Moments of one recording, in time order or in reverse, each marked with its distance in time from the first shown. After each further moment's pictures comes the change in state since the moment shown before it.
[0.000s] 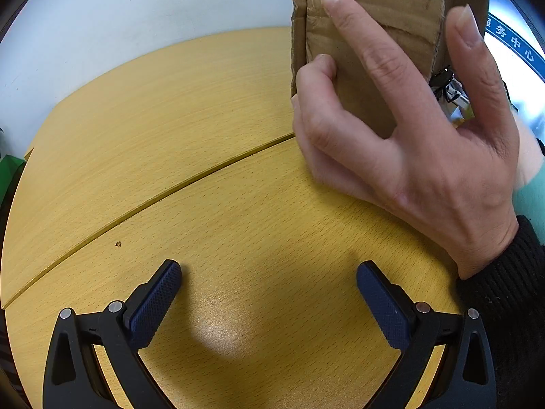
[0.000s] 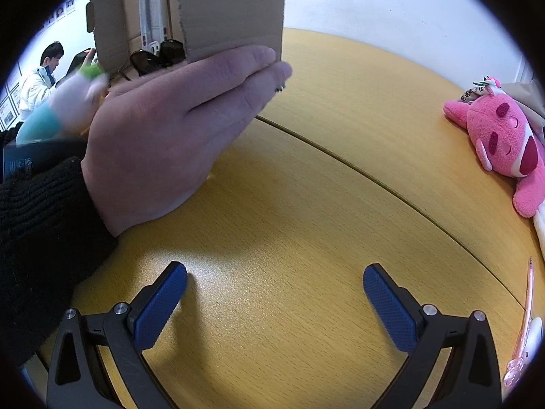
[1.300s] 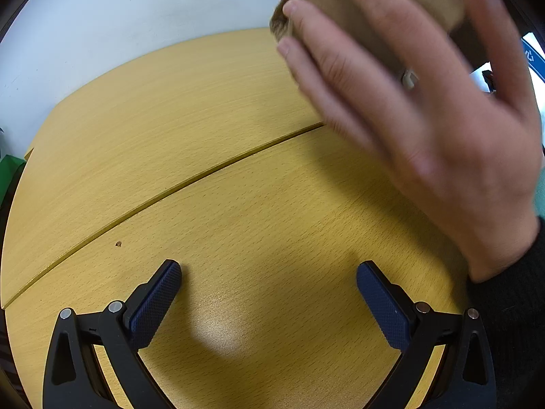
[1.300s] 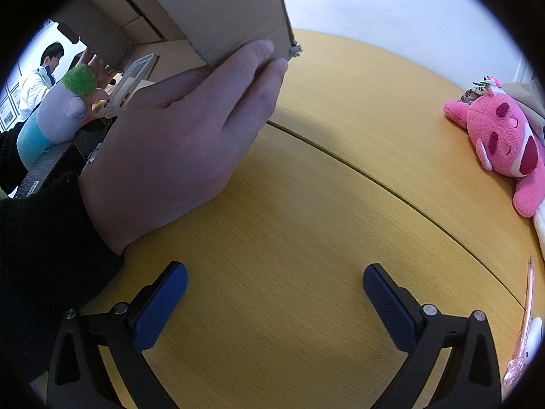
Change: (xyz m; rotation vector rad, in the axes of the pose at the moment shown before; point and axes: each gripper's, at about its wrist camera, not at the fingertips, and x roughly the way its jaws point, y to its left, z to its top) left arm -0.008 -0.009 0.001 -0.006 0.000 0.010; right arm -0.001 0.001 0.001 0.001 0.001 0.000
